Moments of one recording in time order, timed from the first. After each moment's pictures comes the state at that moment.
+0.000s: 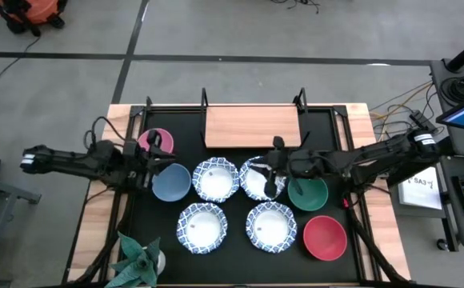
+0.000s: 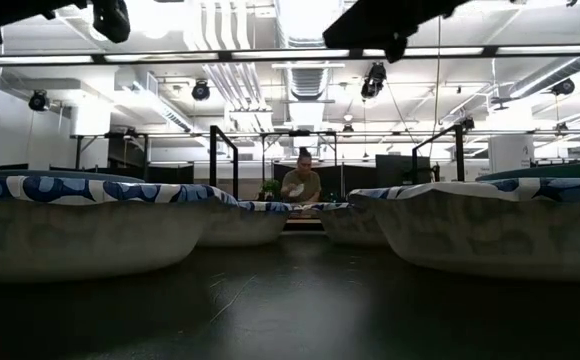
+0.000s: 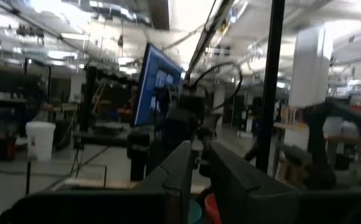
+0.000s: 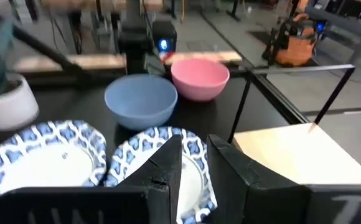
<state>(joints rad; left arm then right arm) -0.08 0.49 0.35 0.46 -0.03 -0.08 0.14 1.32 0.90 0.10 0.33 0.04</state>
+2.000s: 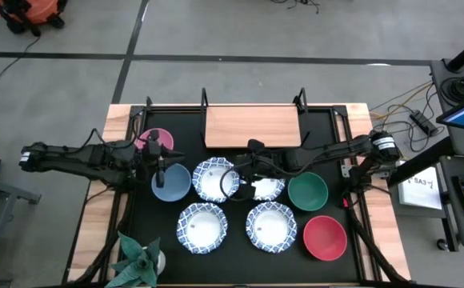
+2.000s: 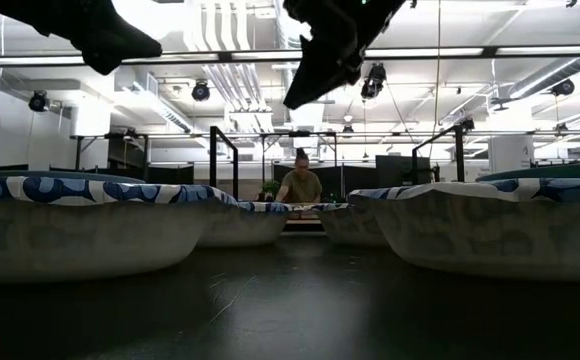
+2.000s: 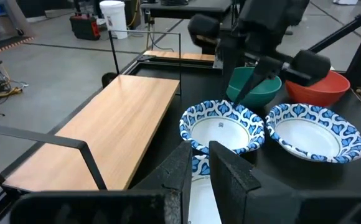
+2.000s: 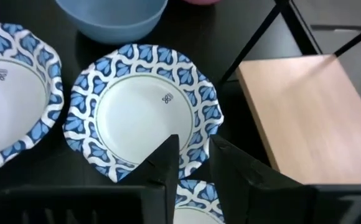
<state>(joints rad) -0.08 0.57 0.55 -0.26 -0.31 -0.08 0.09 1.72 1.38 -0.47 0.33 0.10</state>
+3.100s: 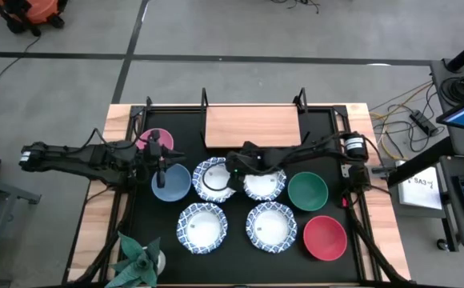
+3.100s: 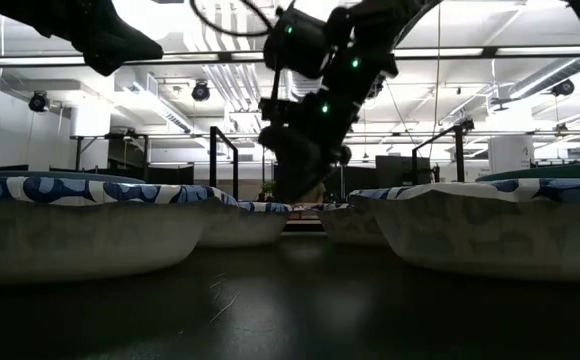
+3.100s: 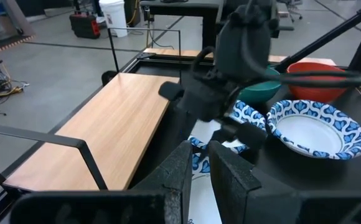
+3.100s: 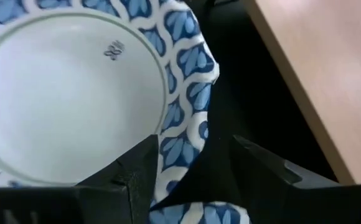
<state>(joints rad) -0.08 0.58 0.55 -0.26 -0.31 -0.07 -0.04 1.99 1.38 -0.39 0.31 0.24</state>
